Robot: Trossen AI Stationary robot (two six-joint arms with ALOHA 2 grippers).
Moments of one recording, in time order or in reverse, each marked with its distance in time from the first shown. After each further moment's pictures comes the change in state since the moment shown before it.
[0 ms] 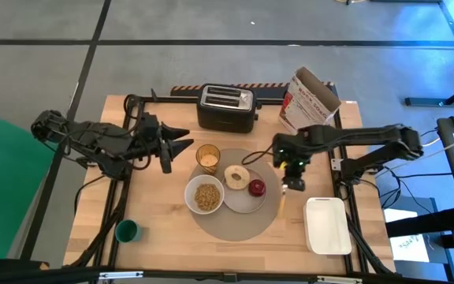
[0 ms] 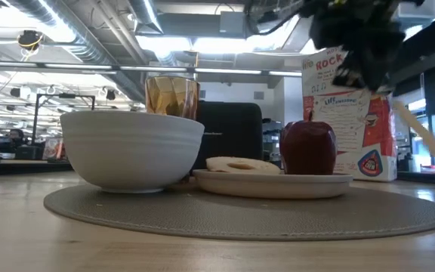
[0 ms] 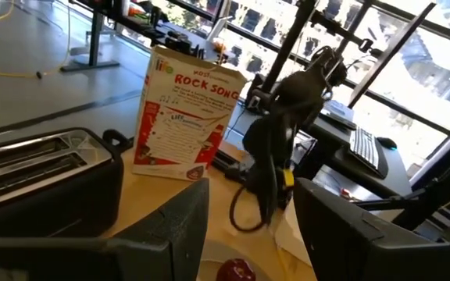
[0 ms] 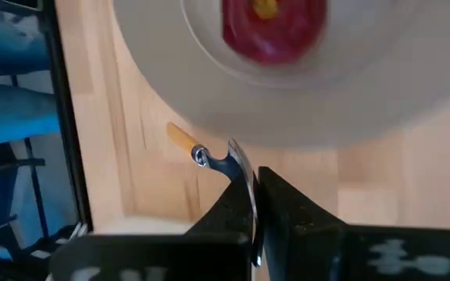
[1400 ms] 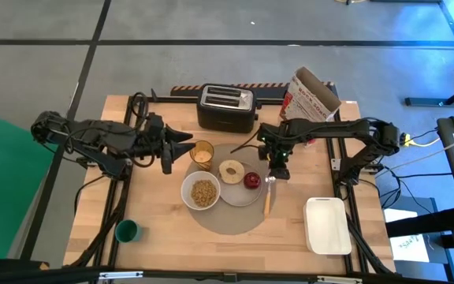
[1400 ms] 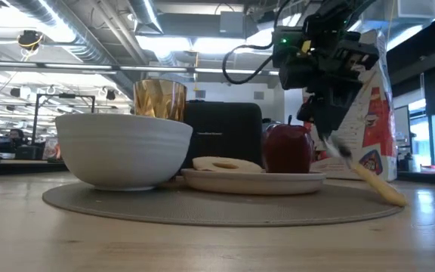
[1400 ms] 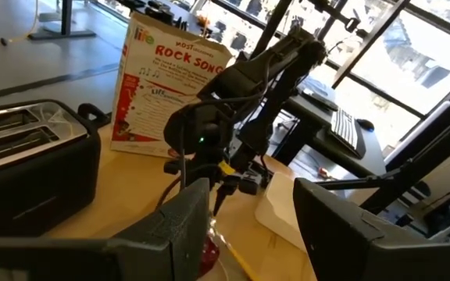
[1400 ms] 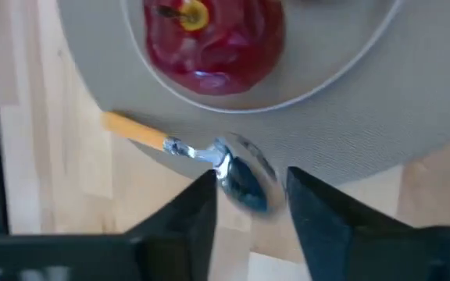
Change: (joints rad) left arm 0.046 0.005 0.000 -0.035 0.142 -0.060; right arm -0.192 0.232 -0.019 0.182 -0.037 -0.319
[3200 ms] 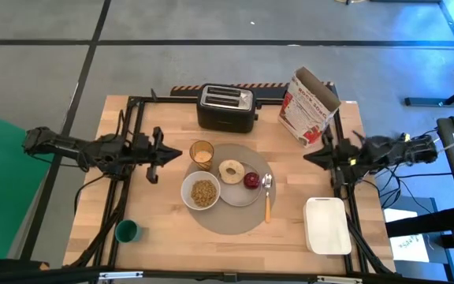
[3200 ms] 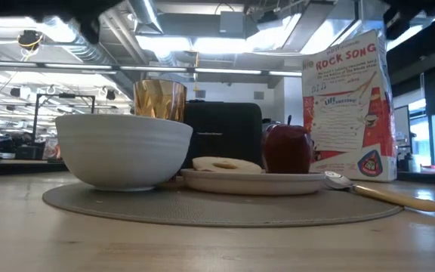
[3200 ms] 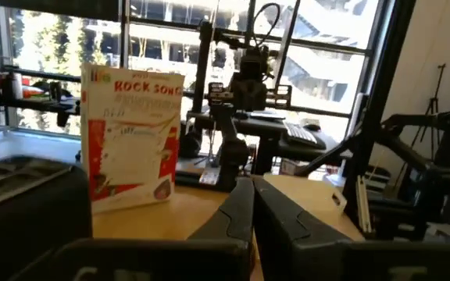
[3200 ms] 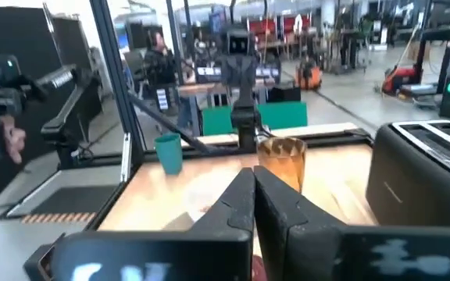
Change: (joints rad) left arm 0.168 -0.513 -0.944 0.820 0.362 0.481; right arm 0.506 -1.302 -0.585 0.681 0.682 0.331
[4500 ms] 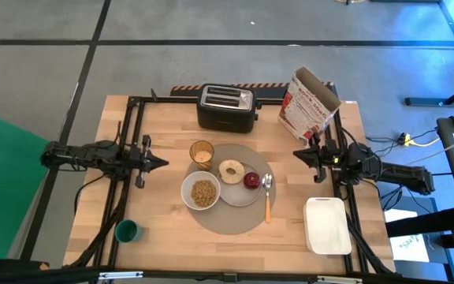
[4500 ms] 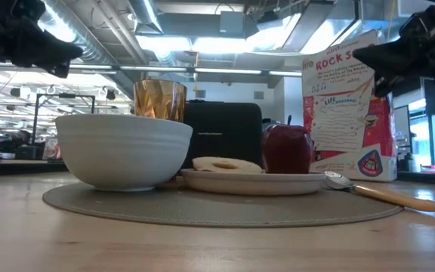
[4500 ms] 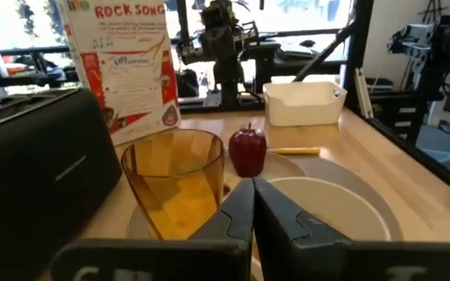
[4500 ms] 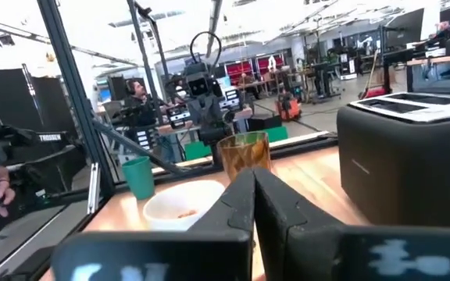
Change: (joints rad) left arm 0.006 -0.550 -0.163 -0.613 0.071 0.149; right arm -0.425 -0.250 -0.473 0.381 -0.317 0.110
